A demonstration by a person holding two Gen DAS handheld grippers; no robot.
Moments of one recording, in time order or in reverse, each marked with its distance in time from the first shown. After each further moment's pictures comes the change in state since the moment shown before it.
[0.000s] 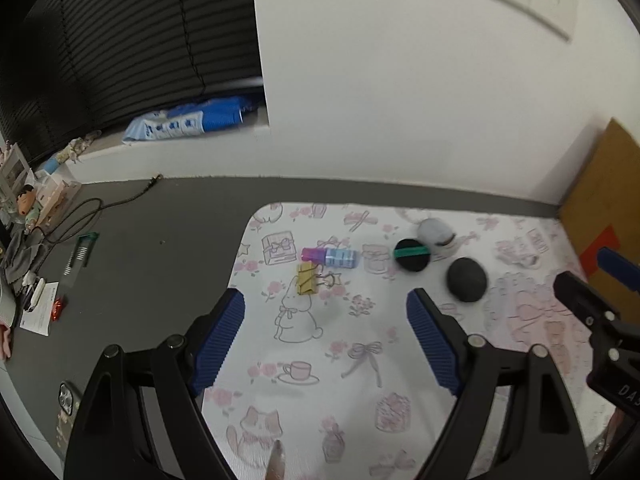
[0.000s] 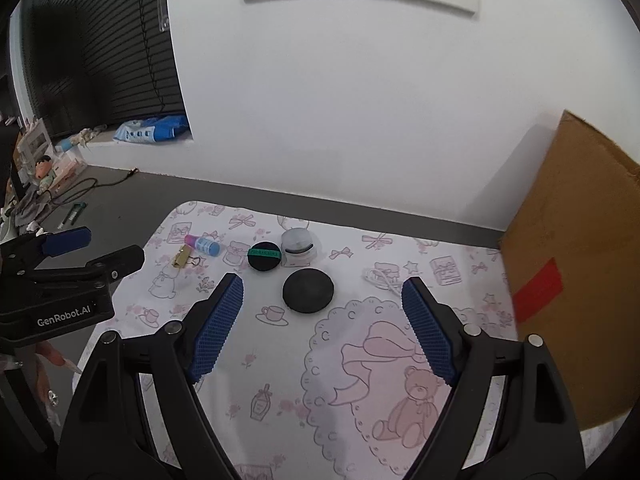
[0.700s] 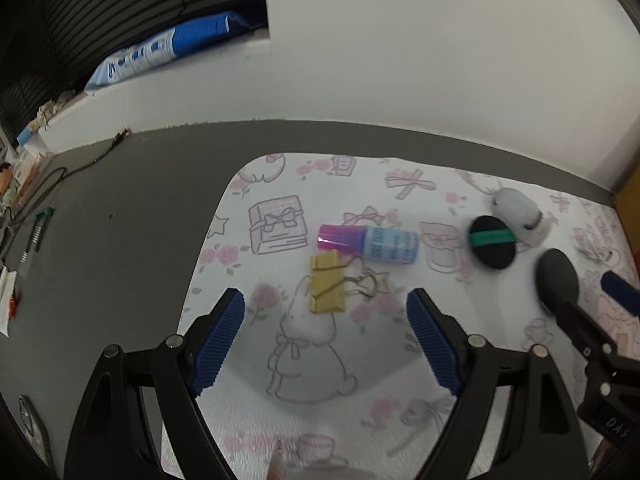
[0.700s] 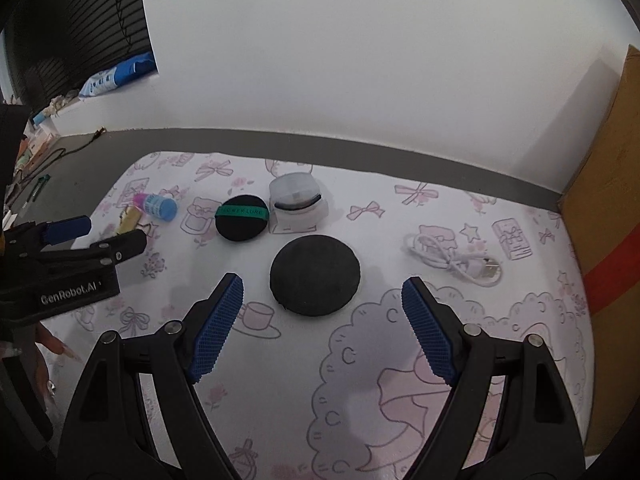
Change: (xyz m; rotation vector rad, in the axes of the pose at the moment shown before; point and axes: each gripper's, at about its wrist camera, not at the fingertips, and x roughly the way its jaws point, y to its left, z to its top) left arm 0.116 0.022 -0.003 -0.037 0.090 0.004; right arm 0.109 0.008 -0.031 0.015 0.103 -0.011
